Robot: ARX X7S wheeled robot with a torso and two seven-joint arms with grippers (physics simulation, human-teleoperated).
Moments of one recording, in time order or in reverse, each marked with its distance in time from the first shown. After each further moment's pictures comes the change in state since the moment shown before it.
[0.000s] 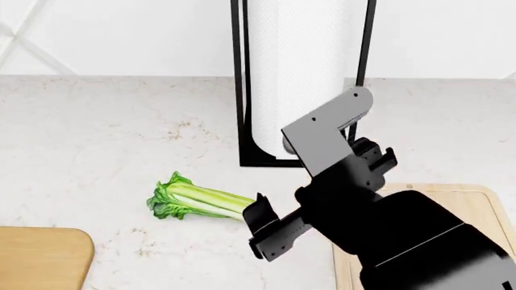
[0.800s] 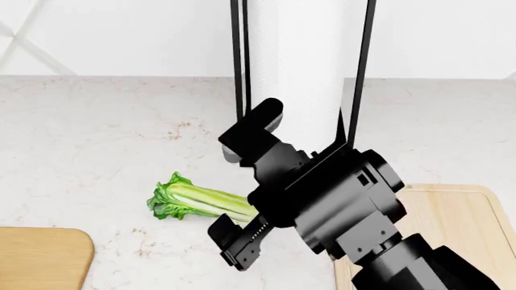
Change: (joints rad) left arm -0.057 0.052 0.022 0.082 0.200 -0.089 0.106; right arm 0.339 -0.192 -0.491 0.769 -0.051 -0.269 -0.447
